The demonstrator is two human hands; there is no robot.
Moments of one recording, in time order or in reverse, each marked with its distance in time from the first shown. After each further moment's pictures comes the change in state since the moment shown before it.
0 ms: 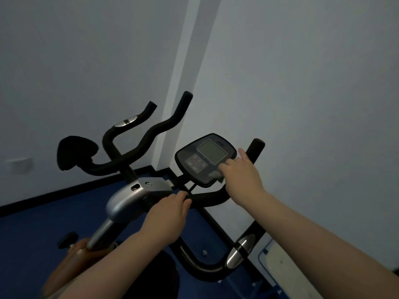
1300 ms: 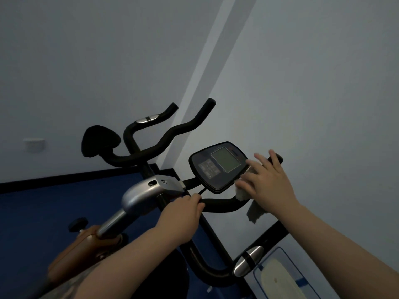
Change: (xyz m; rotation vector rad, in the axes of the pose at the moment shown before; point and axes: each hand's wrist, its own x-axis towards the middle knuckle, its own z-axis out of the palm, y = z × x) left_hand -0.002 -0.002 -0.001 0.077 -0.027 0.041; right_hand -0.010 0.033 0.007 0.042 0.297 -0.147
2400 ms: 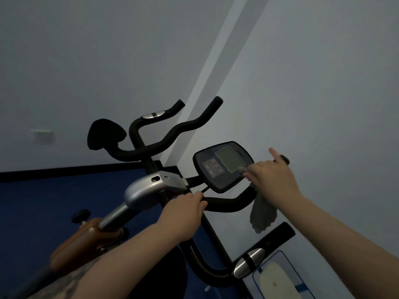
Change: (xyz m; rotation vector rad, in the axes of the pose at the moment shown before) left_hand 0.000 0.000 -0.001 -0.045 0.014 -0.052; right_hand 0.023 0.007 -0.003 -0.049 -0.097 0.059
